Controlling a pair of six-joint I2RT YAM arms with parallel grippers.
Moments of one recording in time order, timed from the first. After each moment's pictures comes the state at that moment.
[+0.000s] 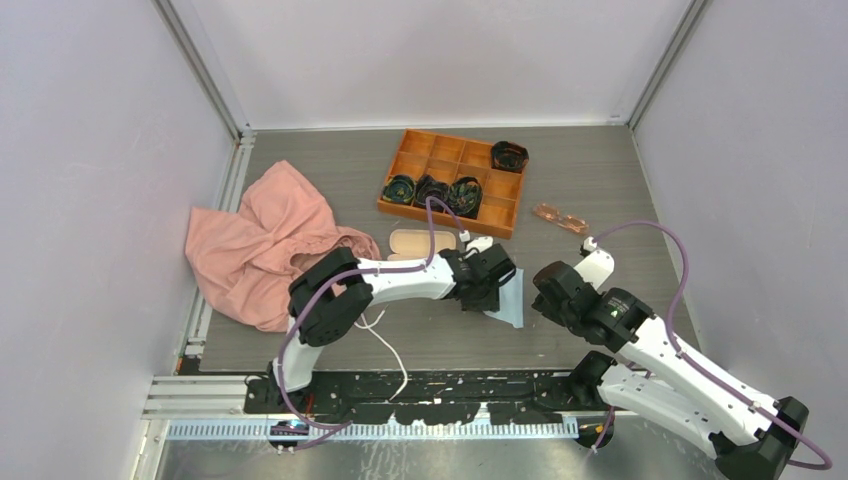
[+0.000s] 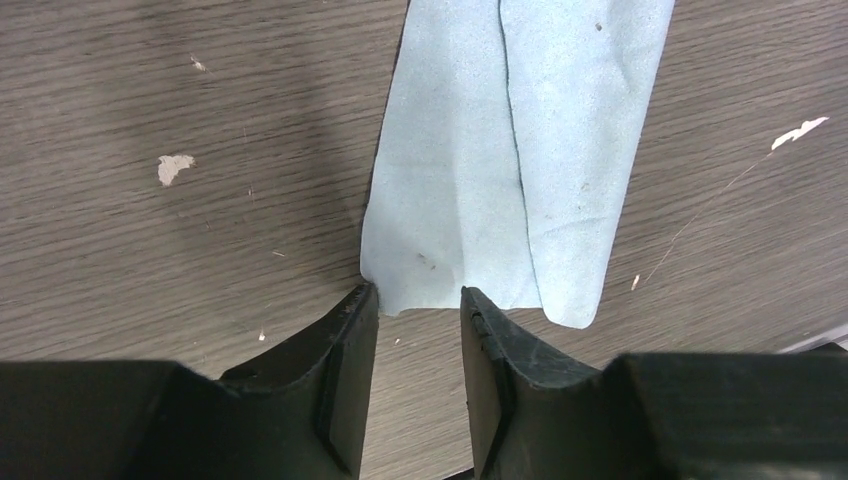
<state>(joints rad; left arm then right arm) -1.12 2.02 1.43 -0.49 -0.12 -1.03 0.76 0.71 0.67 -1.00 0.52 1.16</state>
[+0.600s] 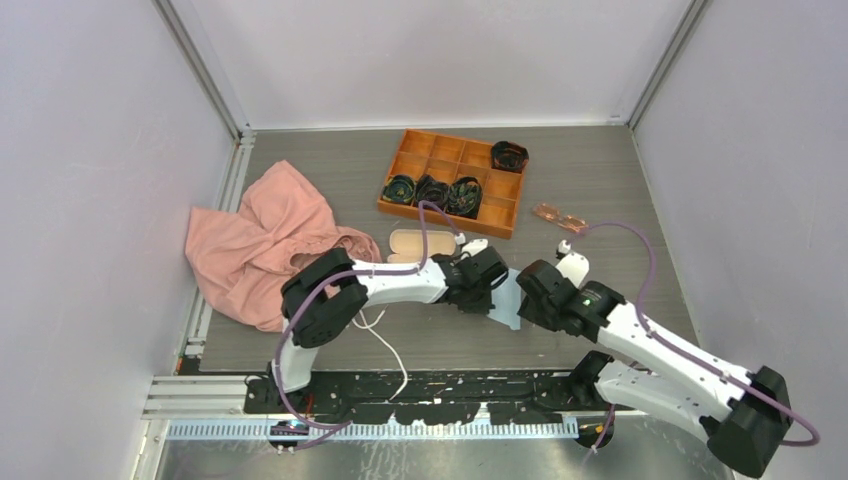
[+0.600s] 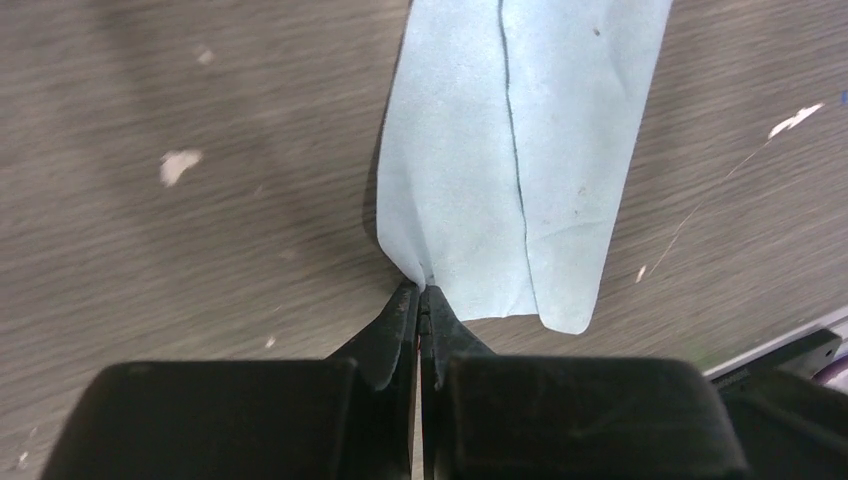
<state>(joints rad) -1.12 2.01 1.37 -0.40 -0.11 -1.02 0.76 0.83 0.62 -0.90 0.41 1.13</state>
